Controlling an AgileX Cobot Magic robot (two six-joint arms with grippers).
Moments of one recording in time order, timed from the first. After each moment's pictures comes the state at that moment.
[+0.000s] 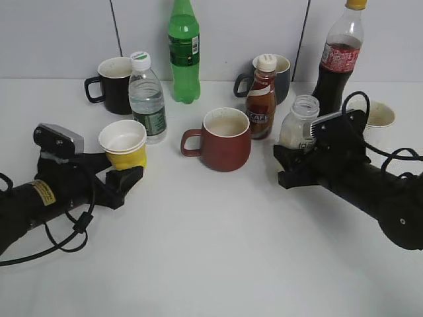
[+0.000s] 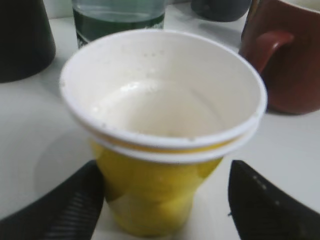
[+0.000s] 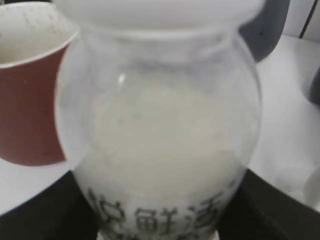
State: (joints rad) left arm -0.24 2.17 -0.58 0.42 -1.19 -0.15; right arm 0.33 2.10 -0.59 -0.13 -1.12 -0.02
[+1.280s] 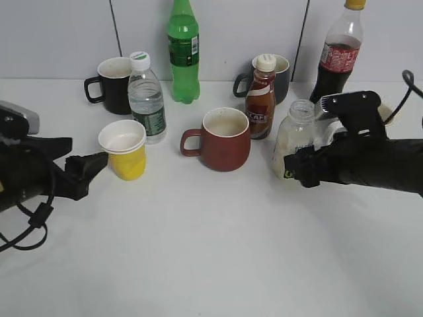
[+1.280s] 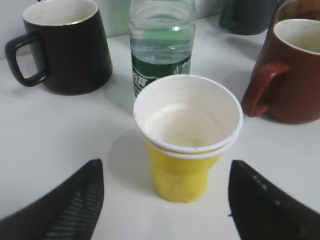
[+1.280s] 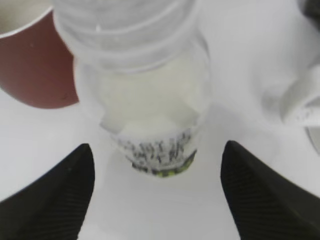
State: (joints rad) left arm -0.24 1.77 -0.37 0.30 -0.96 -0.12; right arm 0.33 1.80 -0.61 -0.26 -0.46 0.26
